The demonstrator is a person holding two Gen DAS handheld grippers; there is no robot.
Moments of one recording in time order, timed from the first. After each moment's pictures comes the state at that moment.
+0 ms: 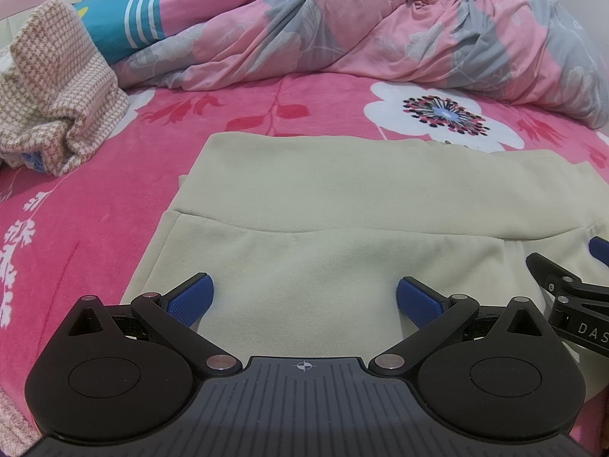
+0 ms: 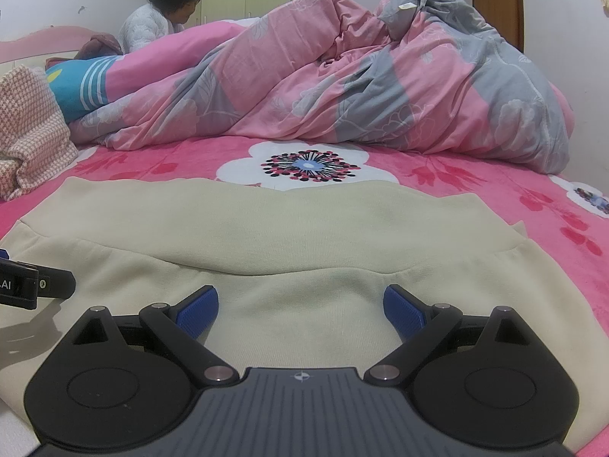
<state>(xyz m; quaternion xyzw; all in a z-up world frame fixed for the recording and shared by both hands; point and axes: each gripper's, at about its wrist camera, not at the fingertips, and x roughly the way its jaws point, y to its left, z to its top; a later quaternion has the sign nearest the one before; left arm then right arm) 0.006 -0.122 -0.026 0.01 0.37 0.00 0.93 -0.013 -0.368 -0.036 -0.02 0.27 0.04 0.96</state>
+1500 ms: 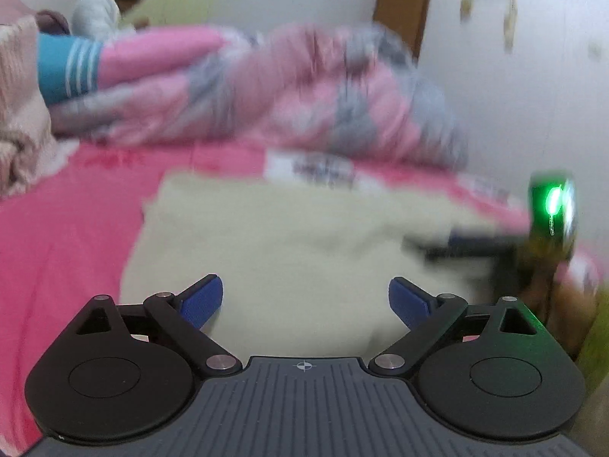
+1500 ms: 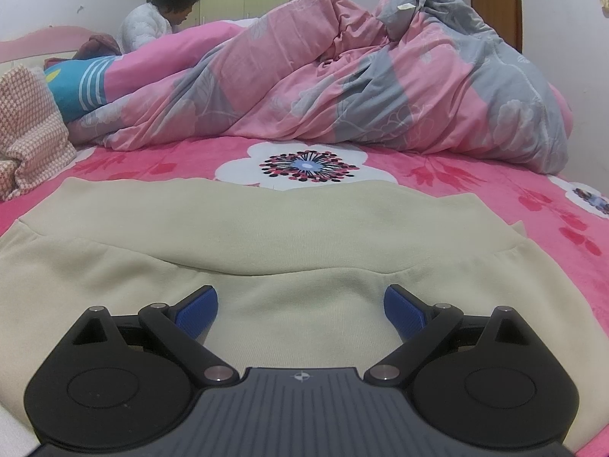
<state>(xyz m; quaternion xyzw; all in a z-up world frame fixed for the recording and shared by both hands) -0.083 -0.058 -0.035 -0.02 0.26 -0.20 0.95 -0.012 -0.367 -0.036 -0.02 0.27 0.04 0.96</state>
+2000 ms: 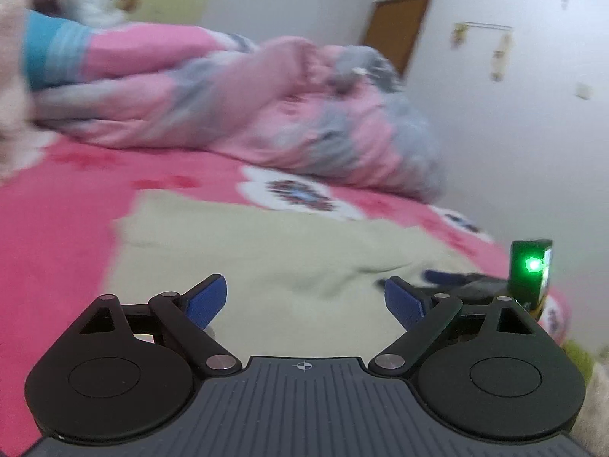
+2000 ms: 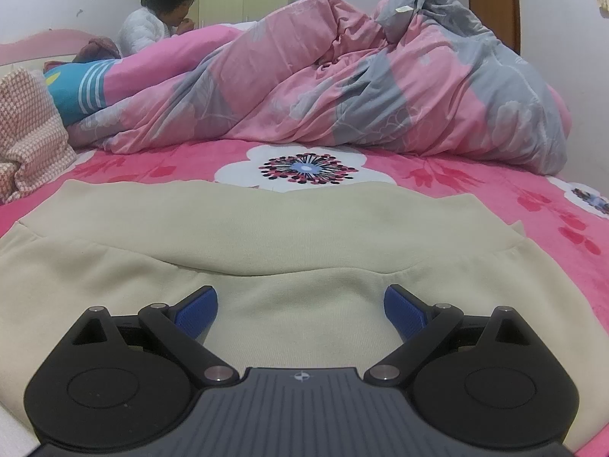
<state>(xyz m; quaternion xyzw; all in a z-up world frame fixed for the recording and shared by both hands) -0.040 -0.062 -0.012 -0.11 0.23 -0.28 0.93 -0.014 -0.368 -0.038 -0.02 0.26 0.04 0.96</state>
